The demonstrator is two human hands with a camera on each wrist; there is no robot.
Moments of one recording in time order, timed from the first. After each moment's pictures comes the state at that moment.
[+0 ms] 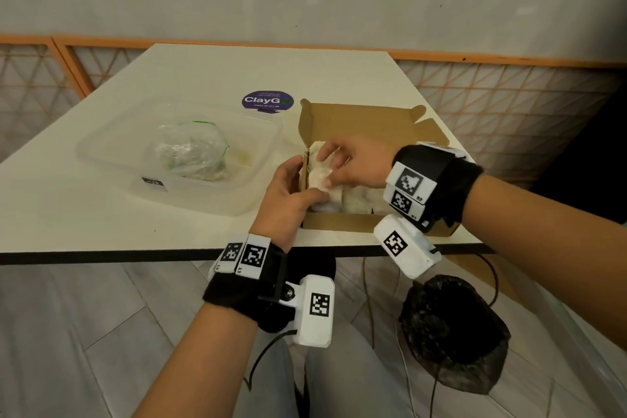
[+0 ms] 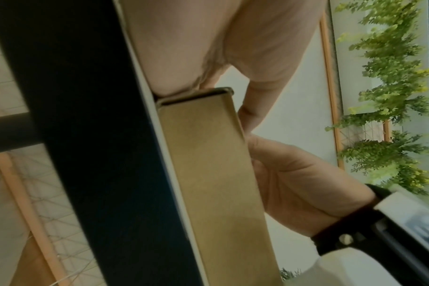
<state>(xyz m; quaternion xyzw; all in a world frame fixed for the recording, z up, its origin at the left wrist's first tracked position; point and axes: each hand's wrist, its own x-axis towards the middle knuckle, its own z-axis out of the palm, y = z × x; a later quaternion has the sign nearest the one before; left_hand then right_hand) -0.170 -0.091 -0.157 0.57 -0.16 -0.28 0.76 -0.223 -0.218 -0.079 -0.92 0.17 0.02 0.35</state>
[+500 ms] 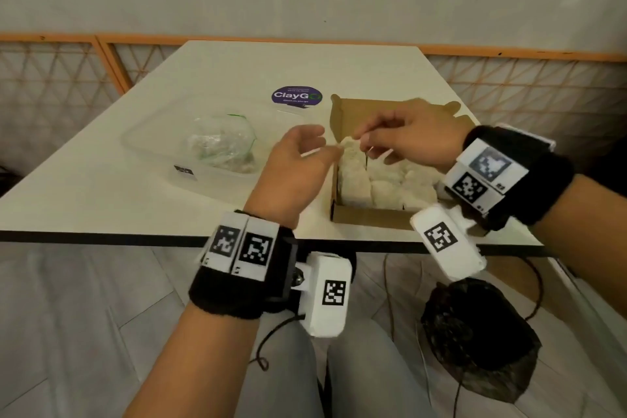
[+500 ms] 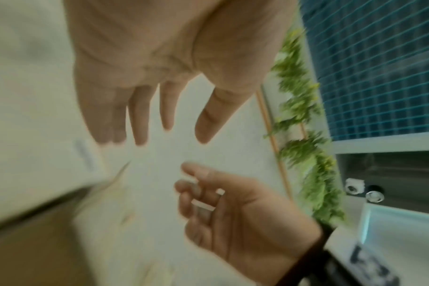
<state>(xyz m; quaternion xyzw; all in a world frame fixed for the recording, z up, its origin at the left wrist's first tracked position) -0.179 -0.054 -0.085 0.69 -0.18 -0.19 0.67 -0.242 -0.209 -0.043 -0.88 0.16 -0.06 0.44</state>
